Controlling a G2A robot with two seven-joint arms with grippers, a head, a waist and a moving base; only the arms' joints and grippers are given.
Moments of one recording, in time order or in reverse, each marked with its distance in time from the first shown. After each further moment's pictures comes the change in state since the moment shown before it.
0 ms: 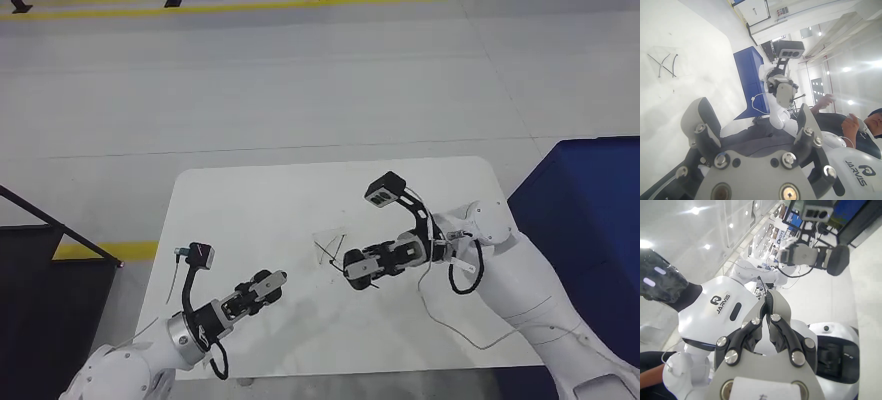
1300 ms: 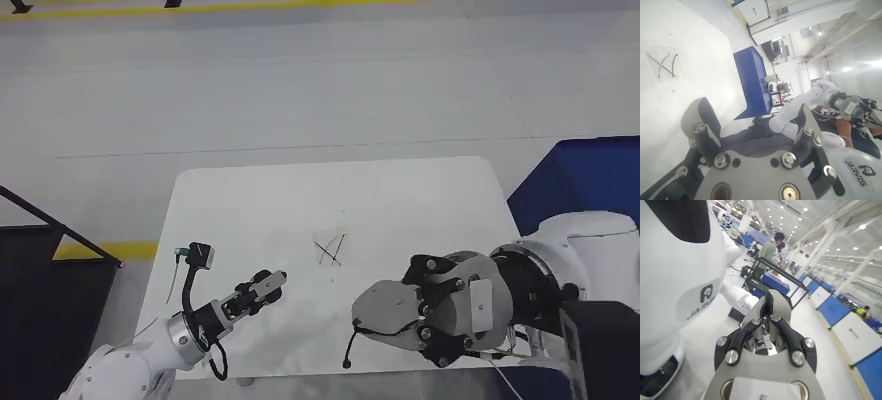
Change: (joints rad) left arm 0.000 0.000 0.000 0.000 0.000 0.000 0.000; right arm -0.170 -0.020 0.421 -0.792 -1.259 -0.726 -1.002
